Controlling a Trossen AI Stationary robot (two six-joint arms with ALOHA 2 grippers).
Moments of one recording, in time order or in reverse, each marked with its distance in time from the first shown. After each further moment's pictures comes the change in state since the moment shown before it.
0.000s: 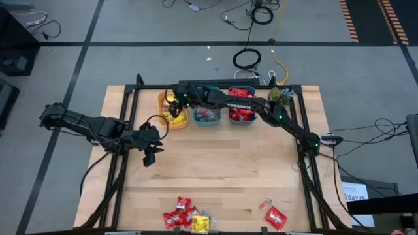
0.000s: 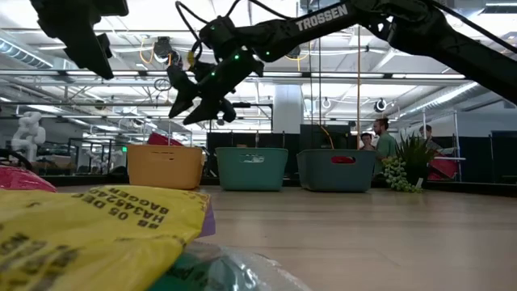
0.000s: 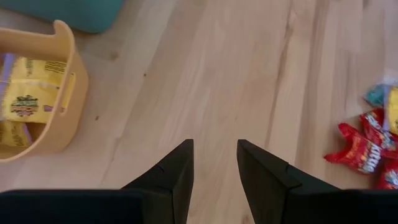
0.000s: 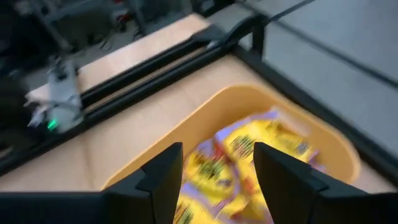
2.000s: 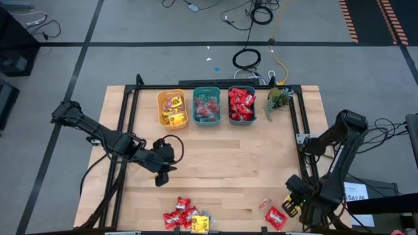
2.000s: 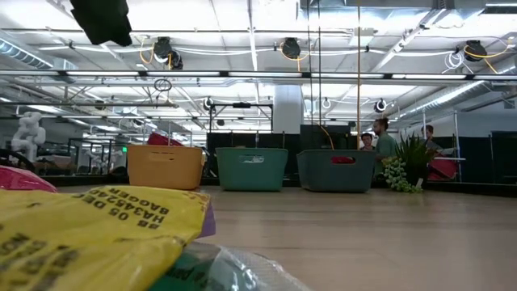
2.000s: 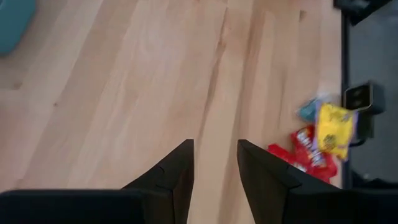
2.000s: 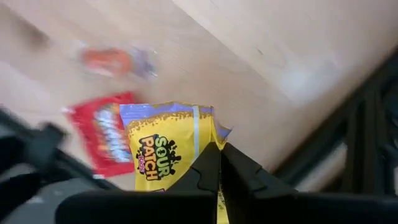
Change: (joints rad) left arm -0.201 0.342 0.206 0.140 -0.037 -0.147; right arm 1.405 -0.941 -1.128 -0.816 -0.011 1.758
